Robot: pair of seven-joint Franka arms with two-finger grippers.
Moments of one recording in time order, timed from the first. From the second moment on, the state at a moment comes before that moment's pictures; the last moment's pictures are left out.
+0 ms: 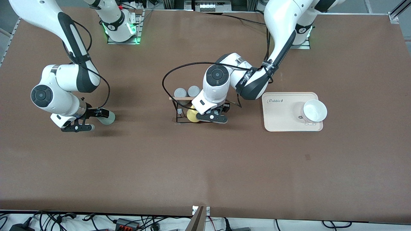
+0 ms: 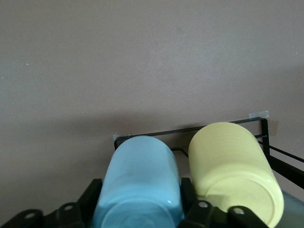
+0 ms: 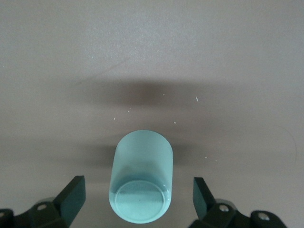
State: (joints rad) left arm -0.56 0.72 -0.21 -1.37 0.09 2.08 -0.66; right arm 0.08 0.37 -0.07 -2.02 -0.01 2.28 -0.04
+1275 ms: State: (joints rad) left arm -0.23 0.37 -0.20 -1.32 0.09 1.66 -0.37; right arm 0.08 0.43 -0.07 -2.02 -0.01 2.28 -0.03
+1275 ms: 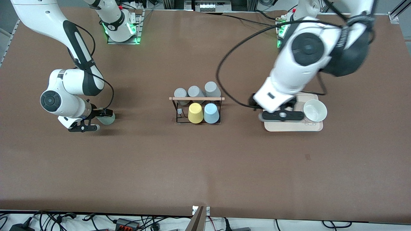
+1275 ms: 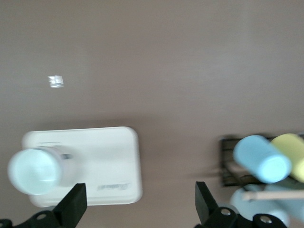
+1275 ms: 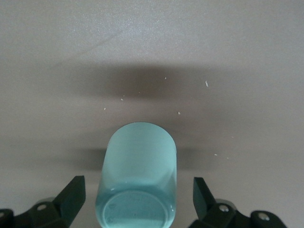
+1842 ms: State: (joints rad) left arm 0.01 0.12 -0.20 -1.54 0.04 1.55 0.00; right arm 0.08 0.43 -0.07 -2.02 -0.01 2.28 -0.03
